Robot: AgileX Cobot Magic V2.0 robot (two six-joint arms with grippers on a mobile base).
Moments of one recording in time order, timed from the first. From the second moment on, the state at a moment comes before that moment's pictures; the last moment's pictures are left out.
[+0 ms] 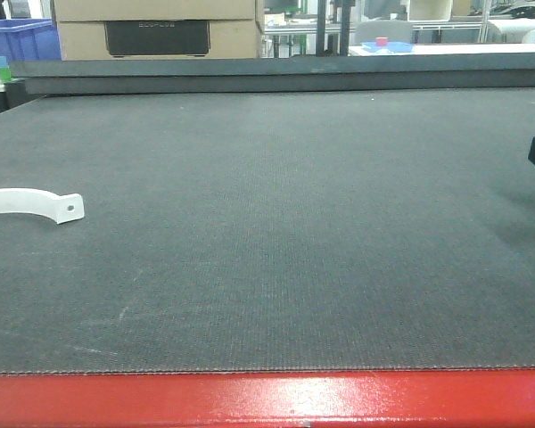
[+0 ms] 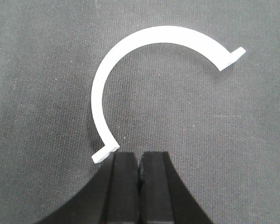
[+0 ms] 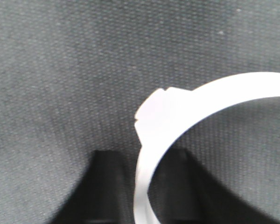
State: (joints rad) left arm 0.00 1.06 -0.82 0.06 0.80 -0.13; right arm -0.24 1.71 -1.10 0.10 0.96 0.10
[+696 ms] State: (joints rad) left arm 0.02 1.48 -1.11 0.18 0.97 -0.13; right arm -0.24 1.60 -1.15 0.10 1.06 0.02
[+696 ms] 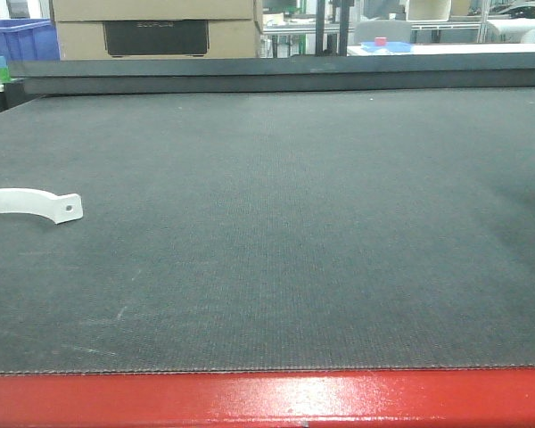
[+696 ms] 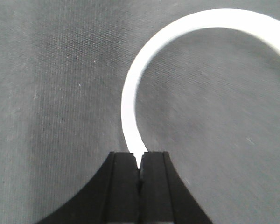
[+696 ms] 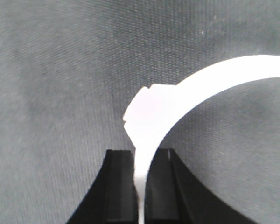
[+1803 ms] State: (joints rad) left arm 0.11 1.74 -1.17 0.08 0.80 0.02; right arm -0.24 1.59 -1.15 0.12 1.02 -0.01
